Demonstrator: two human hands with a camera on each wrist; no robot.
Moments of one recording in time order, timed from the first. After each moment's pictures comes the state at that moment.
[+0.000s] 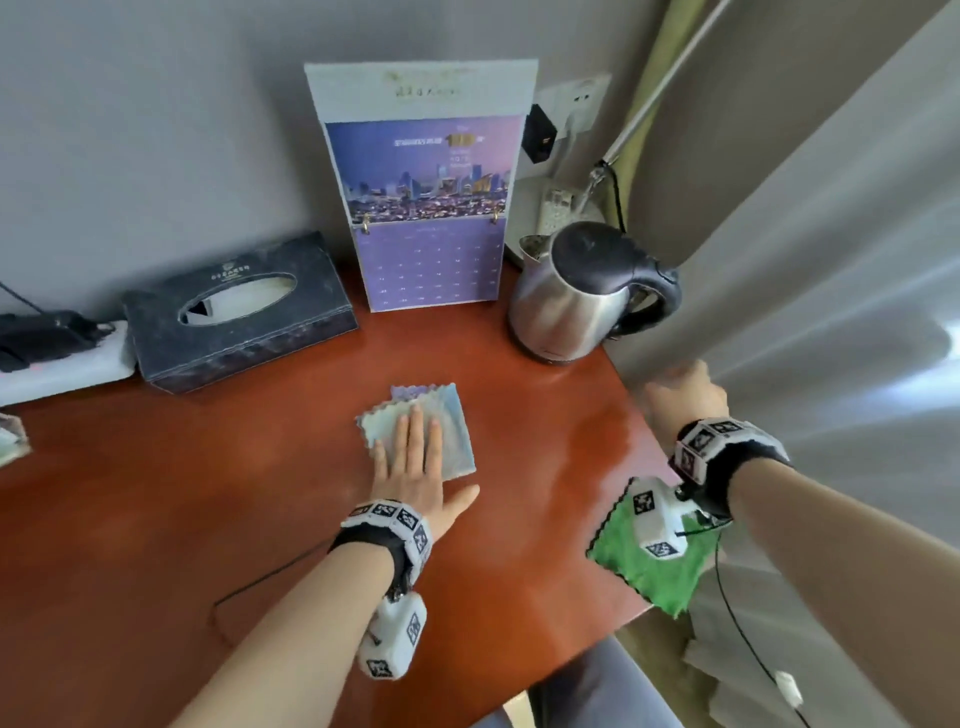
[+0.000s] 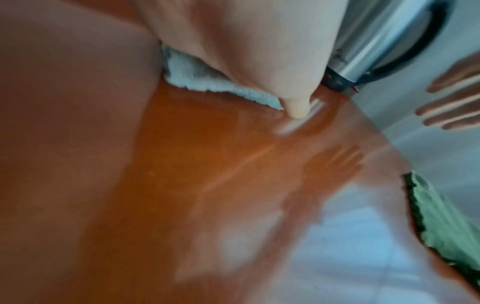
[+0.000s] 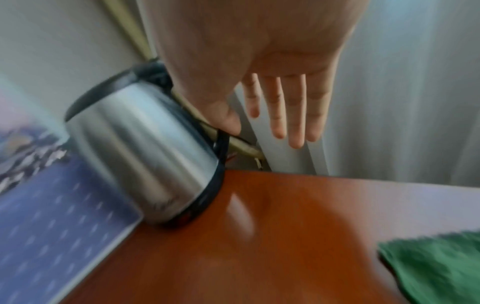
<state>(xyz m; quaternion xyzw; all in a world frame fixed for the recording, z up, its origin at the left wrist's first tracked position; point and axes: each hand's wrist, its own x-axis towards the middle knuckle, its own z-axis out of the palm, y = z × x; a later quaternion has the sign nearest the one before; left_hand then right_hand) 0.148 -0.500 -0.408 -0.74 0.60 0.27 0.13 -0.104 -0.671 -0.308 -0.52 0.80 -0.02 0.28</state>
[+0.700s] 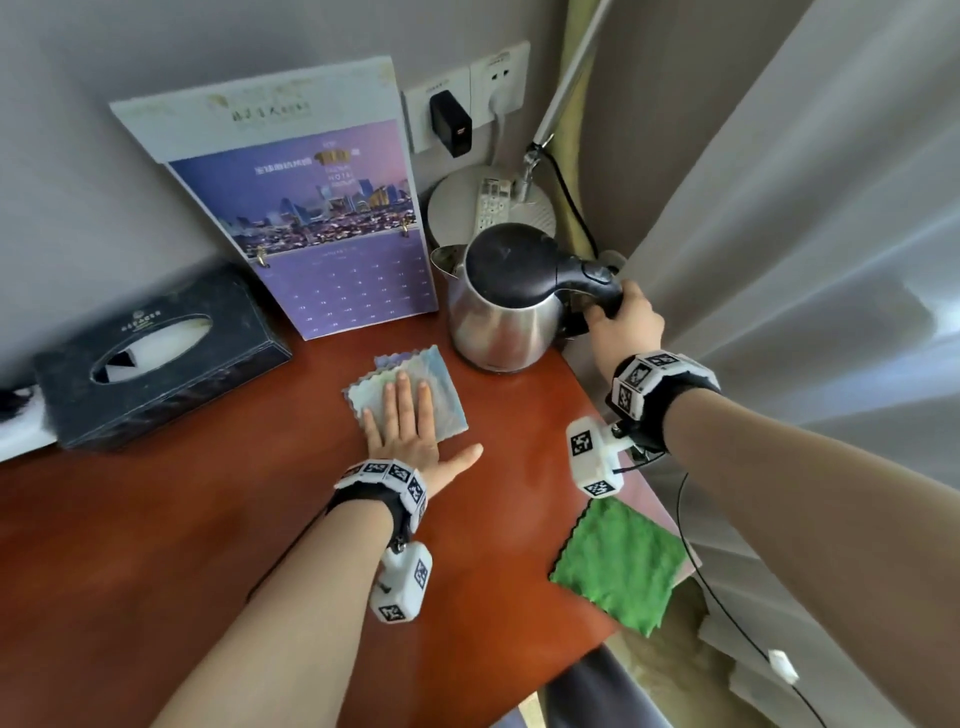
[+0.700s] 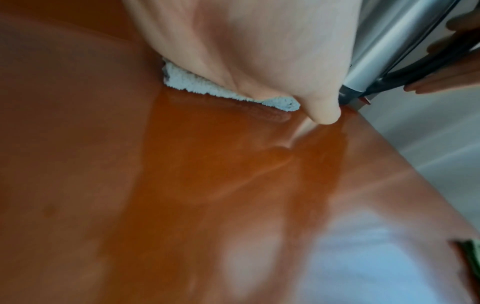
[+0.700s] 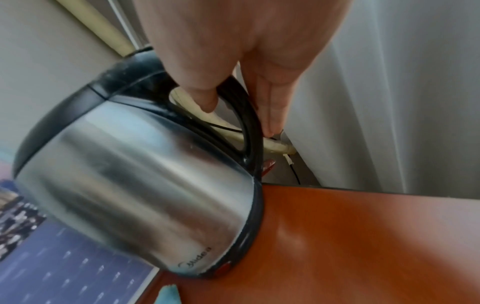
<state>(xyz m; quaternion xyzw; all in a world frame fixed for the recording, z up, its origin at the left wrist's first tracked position) 0.108 -0.602 -0.420 -0.75 0.57 0.28 0.17 -0.094 -0.754 -0.317 -0.55 0.74 -0.20 0.33</state>
